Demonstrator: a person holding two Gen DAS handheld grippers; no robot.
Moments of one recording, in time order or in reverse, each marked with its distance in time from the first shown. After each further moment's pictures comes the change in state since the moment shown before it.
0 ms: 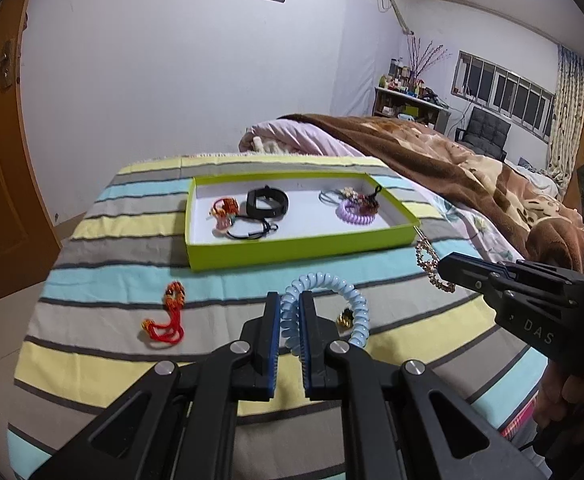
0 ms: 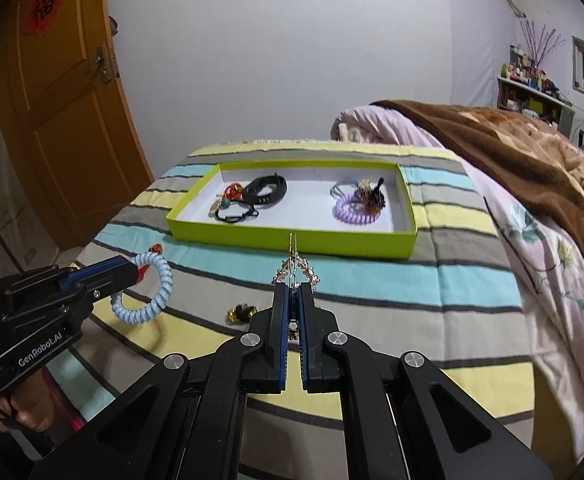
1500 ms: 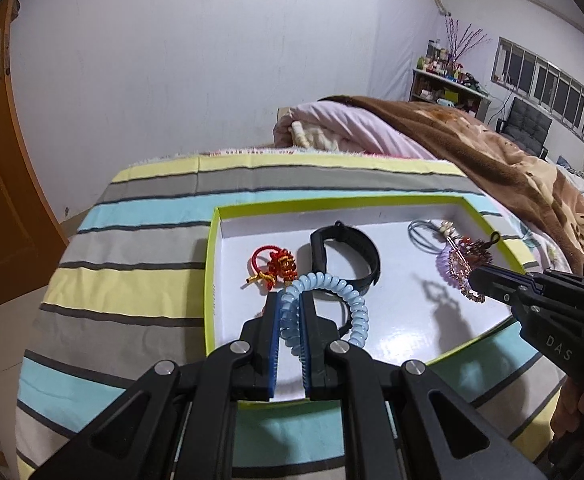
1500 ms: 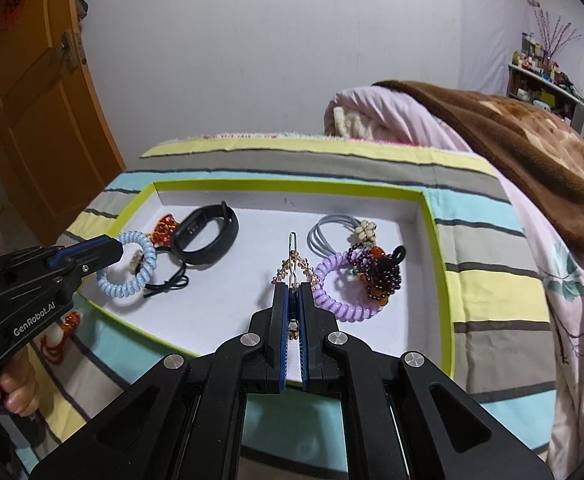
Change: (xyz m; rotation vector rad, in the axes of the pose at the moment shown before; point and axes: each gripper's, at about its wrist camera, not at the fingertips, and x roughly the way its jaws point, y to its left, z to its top) left arm 0.126 0.048 0.065 -0.027 0.098 0.100; right arm 0.132 -0.036 0.070 -0.001 0.102 -0.009
